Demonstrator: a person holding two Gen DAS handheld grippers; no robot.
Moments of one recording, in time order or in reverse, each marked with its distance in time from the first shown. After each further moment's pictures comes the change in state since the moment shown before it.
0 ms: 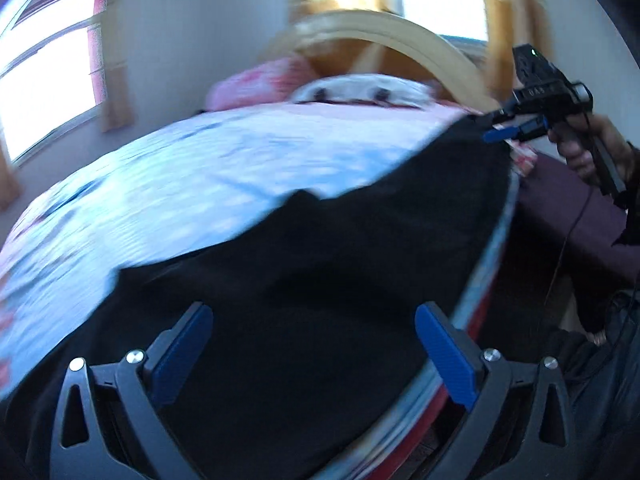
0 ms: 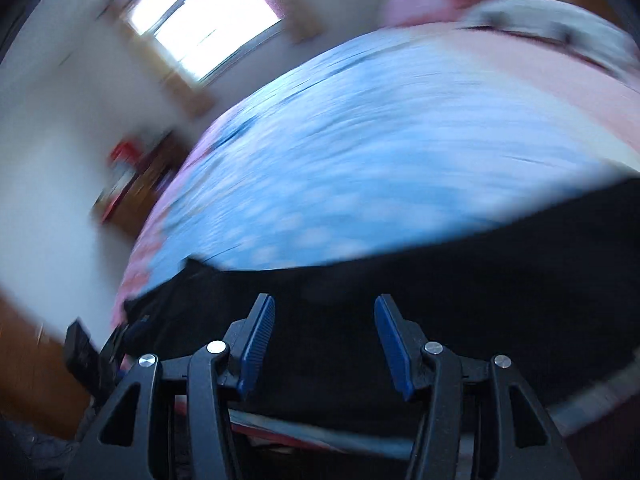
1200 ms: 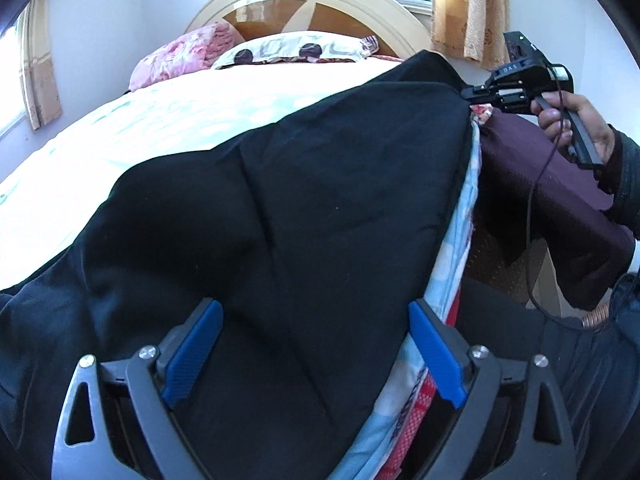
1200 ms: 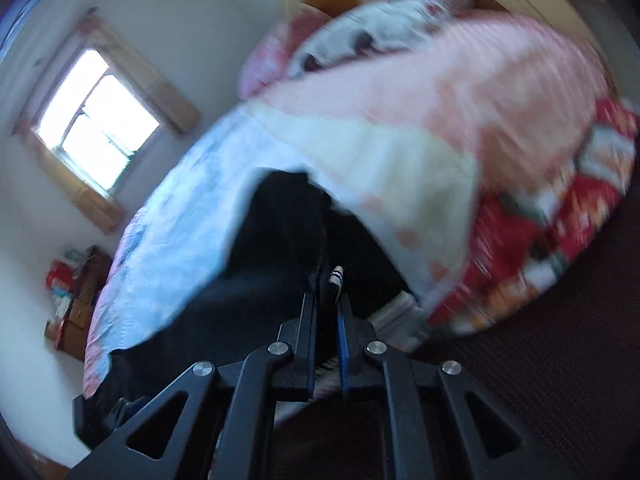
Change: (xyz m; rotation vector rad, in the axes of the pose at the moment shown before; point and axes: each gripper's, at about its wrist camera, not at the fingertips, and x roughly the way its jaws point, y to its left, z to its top) left arm 0.078 -0.055 0.004 0.066 0.113 -0.182; right arm -0.043 -0.151 -0.023 0.301 -0.185 -0.136
